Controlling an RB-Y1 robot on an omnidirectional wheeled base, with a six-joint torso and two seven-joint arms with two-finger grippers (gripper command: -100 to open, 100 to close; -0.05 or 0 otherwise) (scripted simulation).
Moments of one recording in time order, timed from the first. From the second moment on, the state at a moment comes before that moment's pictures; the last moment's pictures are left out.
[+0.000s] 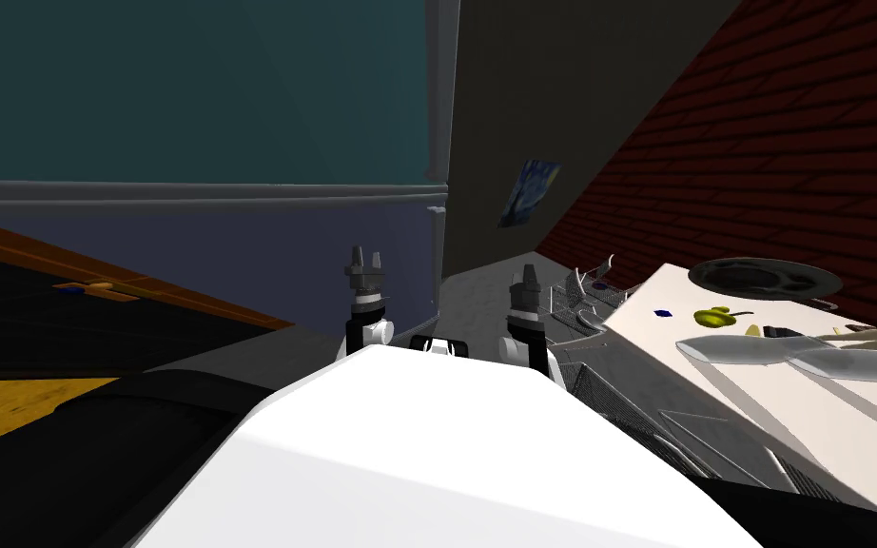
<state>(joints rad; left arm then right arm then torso) 0.51 -0.04 -0.07 -2.27 0.09 -0.53 0.13 0.48 -0.04 0.03 -2.21 0.09 -0.37 0.13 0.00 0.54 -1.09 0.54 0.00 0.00</state>
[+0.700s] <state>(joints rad) 0.46 0.09 -0.03 -2.27 0.10 -0.48 0.13 0.48 -0.04 0.03 -2.21 0.09 -0.37 0.13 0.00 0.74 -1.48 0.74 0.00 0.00</state>
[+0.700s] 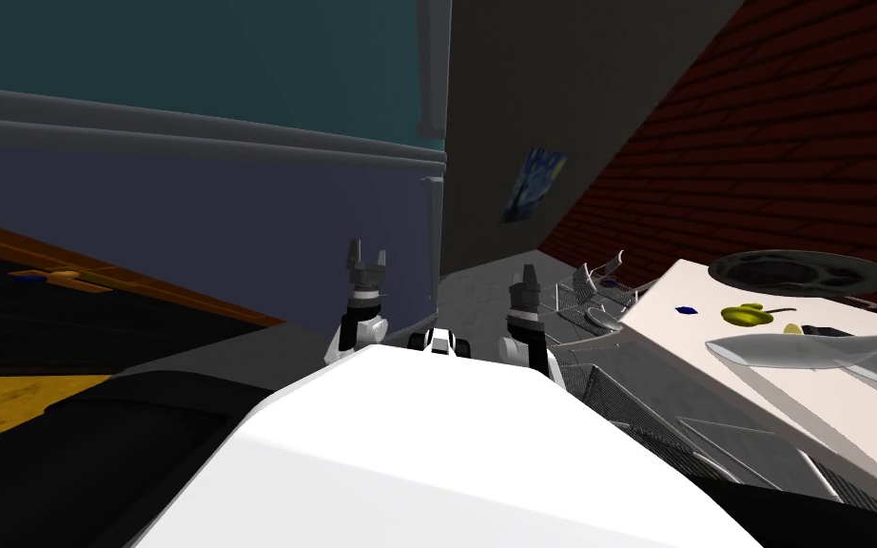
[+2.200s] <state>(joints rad) 0.08 0.23 0.21 -2.30 0.13 -0.13 0.12 0.48 -0.04 0.03 -2.21 0.09 -0.37 0.13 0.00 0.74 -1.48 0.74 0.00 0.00</state>
